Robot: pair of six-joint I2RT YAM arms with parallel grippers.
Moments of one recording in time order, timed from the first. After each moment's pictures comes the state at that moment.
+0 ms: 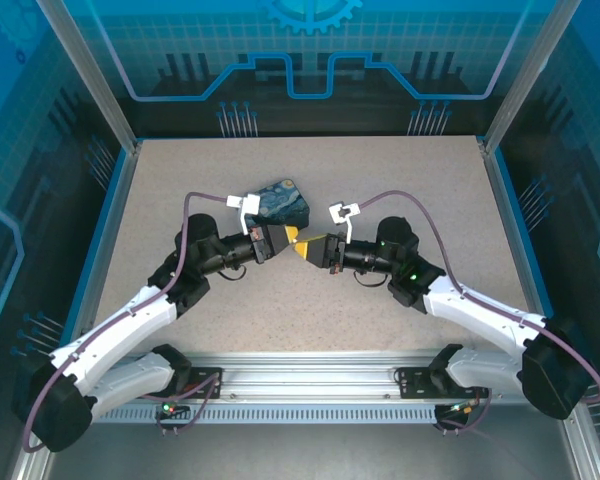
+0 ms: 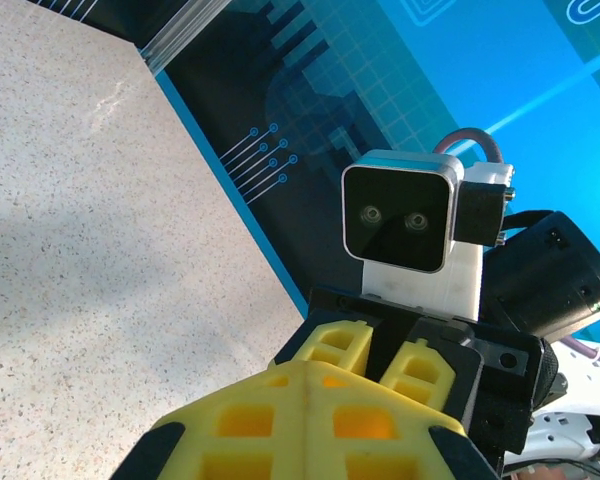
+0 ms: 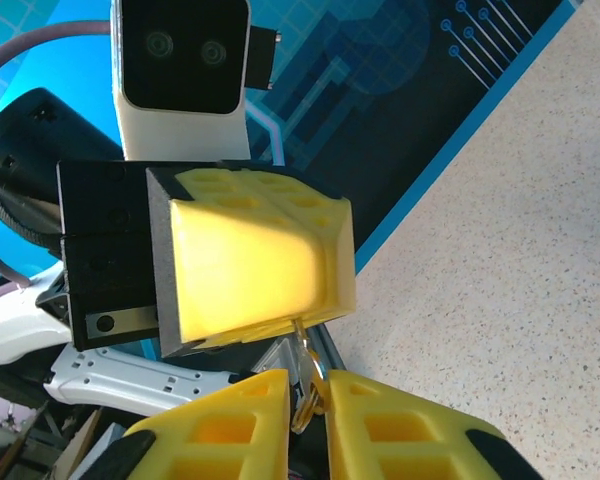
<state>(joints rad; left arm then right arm) -0.55 0.99 0.69 0.21 0.53 -0.85 0.71 1.16 0.69 0.41 -0.61 0.82</state>
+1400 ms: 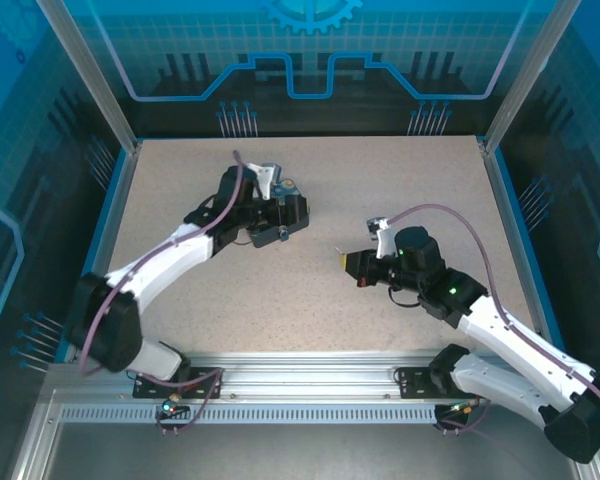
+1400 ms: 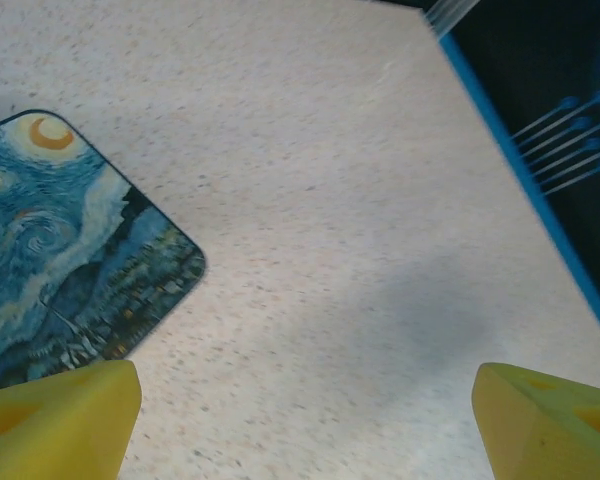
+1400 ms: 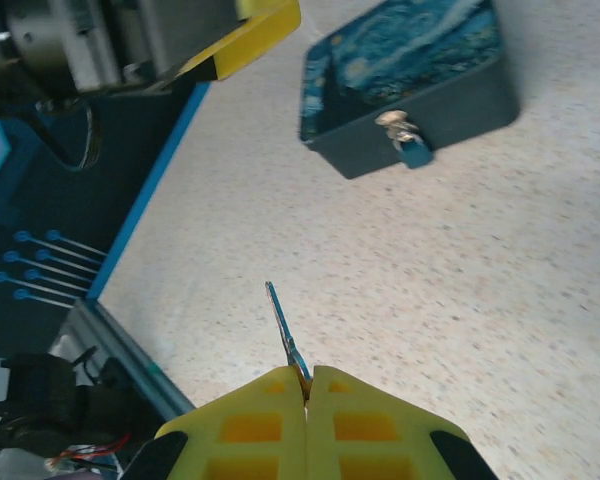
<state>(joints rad) -0.44 1.53 1.11 -0.18 0.26 -0.44 0.65 0.86 0.71 -0.37 -0.24 0.60</state>
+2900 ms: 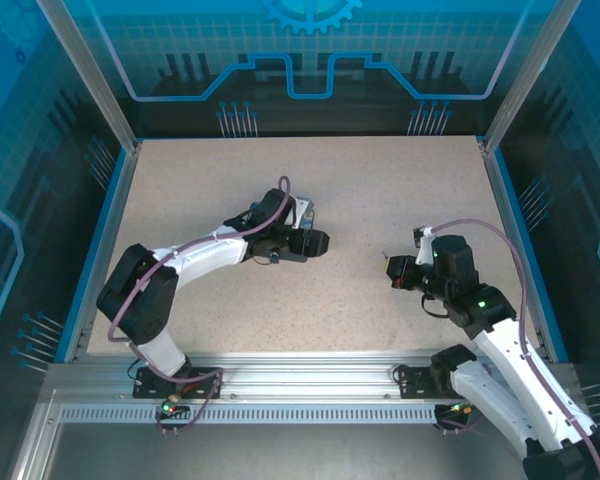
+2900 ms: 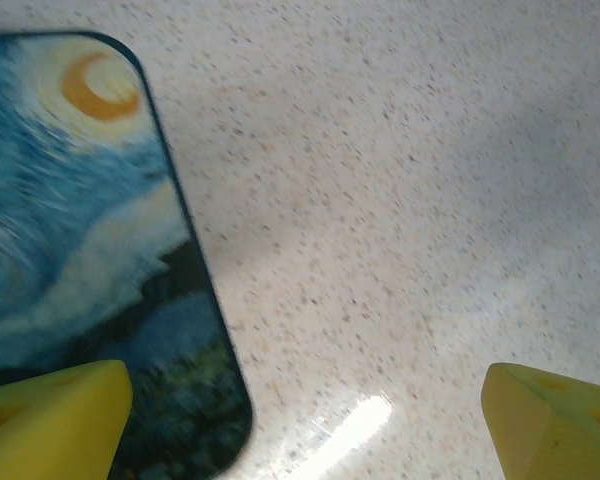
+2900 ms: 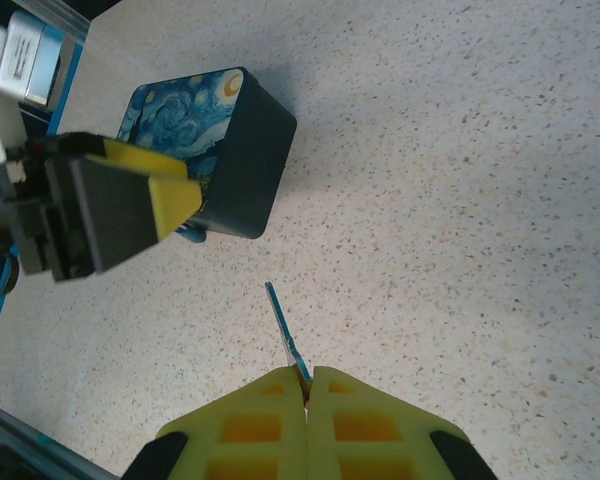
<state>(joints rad) -0.60 1.66 1.07 -0.22 0.25 -0.39 0.34 0.67 0.65 -0.63 -0.24 0.57</state>
